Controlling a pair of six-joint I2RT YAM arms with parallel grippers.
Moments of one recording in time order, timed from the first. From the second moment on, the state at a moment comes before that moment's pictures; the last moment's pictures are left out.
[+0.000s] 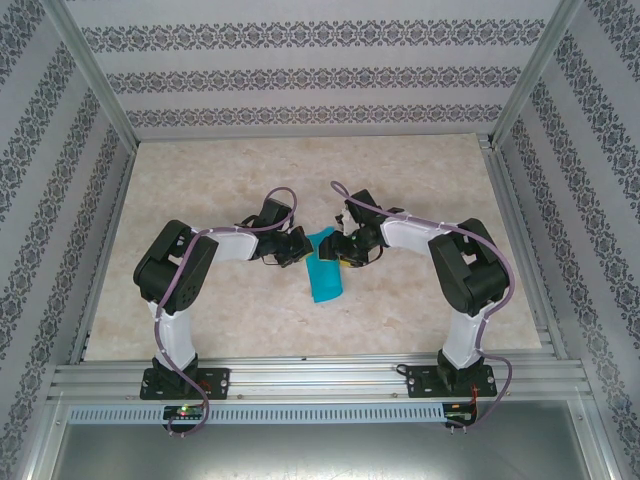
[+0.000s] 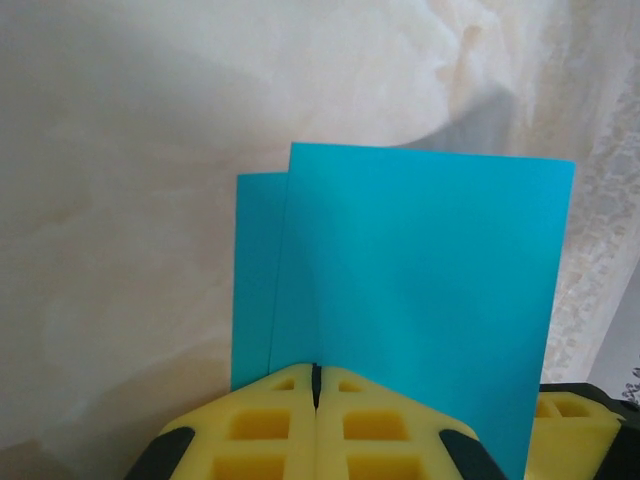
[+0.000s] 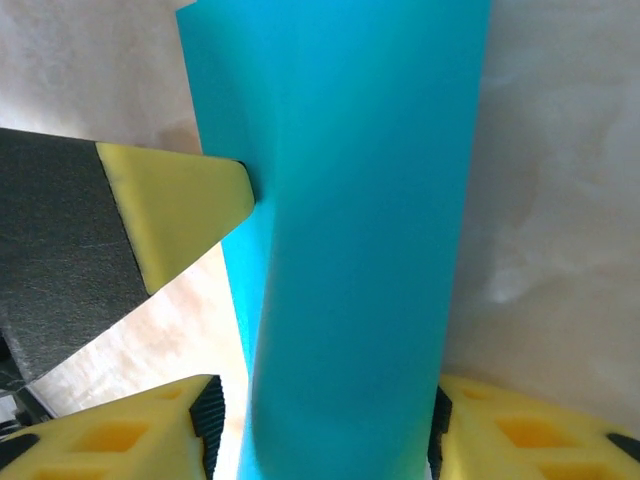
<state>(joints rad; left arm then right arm) -0.47 1.92 1.01 -0.03 0.45 -0.99 0.49 1.86 1.12 -0.44 -0.54 0.59</state>
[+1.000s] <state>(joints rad) -0.47 1.93 1.11 -0.21 0.45 -0.81 0.42 1.99 1.24 -0.59 -0.62 0.41</state>
